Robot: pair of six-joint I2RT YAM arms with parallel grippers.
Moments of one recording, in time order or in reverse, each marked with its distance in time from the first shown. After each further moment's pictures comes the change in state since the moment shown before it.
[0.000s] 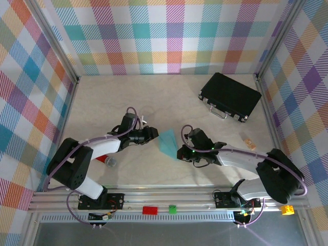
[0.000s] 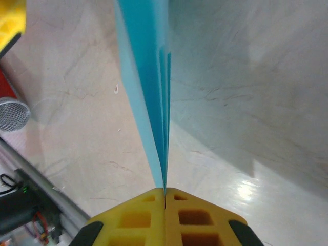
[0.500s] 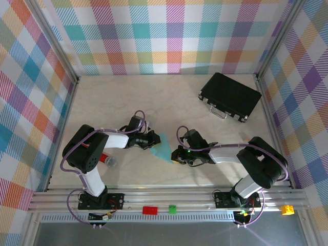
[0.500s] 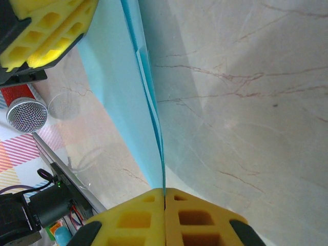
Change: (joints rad) left arm -0.018 0.257 0.073 -0.005 0.074 0.021; right arm -0.006 0.235 -0.017 0.269 -0.202 0.186
